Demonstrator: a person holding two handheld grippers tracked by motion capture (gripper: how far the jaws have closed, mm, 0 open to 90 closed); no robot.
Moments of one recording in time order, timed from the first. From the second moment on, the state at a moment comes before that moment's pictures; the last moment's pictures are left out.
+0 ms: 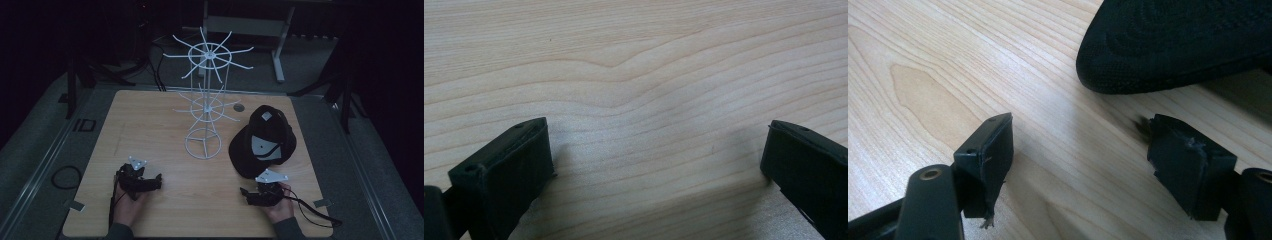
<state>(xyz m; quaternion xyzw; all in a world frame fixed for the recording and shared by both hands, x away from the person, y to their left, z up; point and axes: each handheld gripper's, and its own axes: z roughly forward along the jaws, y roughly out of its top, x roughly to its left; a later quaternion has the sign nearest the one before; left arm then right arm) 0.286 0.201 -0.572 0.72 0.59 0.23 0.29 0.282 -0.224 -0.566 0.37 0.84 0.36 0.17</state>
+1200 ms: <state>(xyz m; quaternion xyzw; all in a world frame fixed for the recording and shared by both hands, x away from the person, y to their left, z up) 0.286 0.201 -0.572 0.72 0.59 0.23 0.29 0.288 -0.226 -0.553 0.45 0.79 0.39 0.15</state>
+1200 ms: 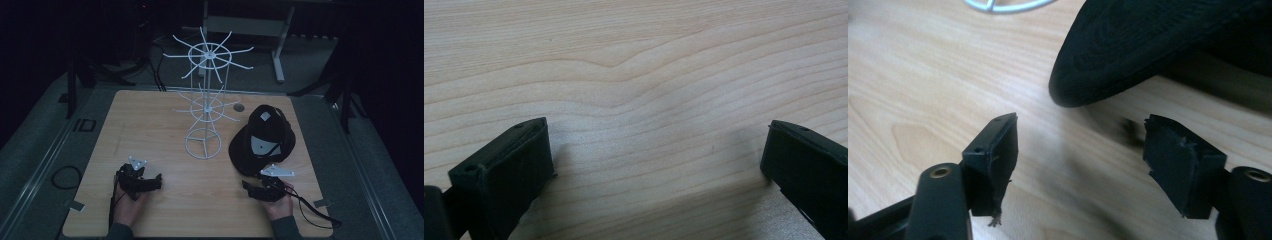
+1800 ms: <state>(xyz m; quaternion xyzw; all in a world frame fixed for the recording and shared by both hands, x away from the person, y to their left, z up) 0.286 0.201 -0.572 0.72 0.59 0.23 0.29 0.301 -0.215 -0.542 0.47 0.76 0.42 0.15</state>
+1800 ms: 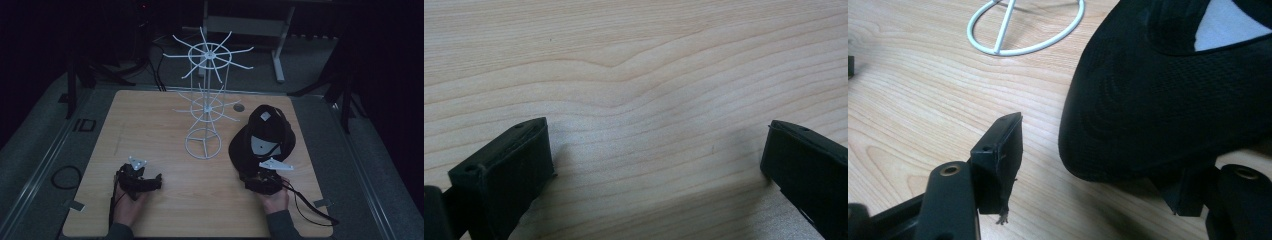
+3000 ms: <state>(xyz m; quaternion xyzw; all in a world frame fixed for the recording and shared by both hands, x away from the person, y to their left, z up) 0.286 0.201 -0.572 0.72 0.59 0.23 0.29 0.310 -0.247 -0.525 0.51 0.71 0.46 0.13</state>
